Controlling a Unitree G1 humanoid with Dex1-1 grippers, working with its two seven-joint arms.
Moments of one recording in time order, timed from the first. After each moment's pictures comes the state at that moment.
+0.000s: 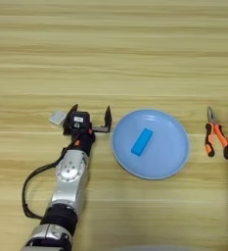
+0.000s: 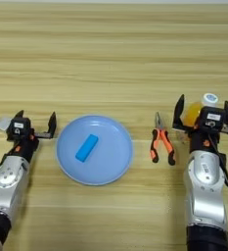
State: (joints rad) left arm -0.22 -0.03 0.03 0.69 -0.05 -0.51 -0.10; right arm -0.06 -0.16 -0.27 0.12 0.06 -0.22 -0.06
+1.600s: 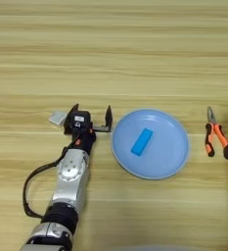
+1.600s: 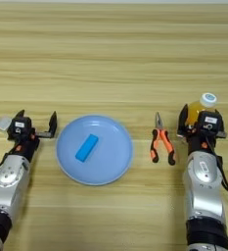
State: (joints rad) left arm -0.23 -0.03 0.03 0.71 -0.04 -0.51 -0.10; right arm -0.12 -0.18 -0.28 0.29 0.07 -0.23 -0.06
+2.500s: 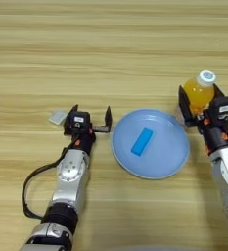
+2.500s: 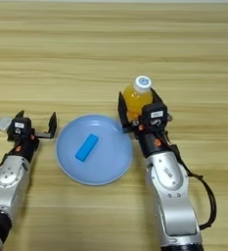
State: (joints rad) left arm -0.23 -0.03 0.03 0.72 -0.04 -0.52 -0.09; right arm 0.07 -0.08 0.08 -0.28 0.07 -0.06 0.13
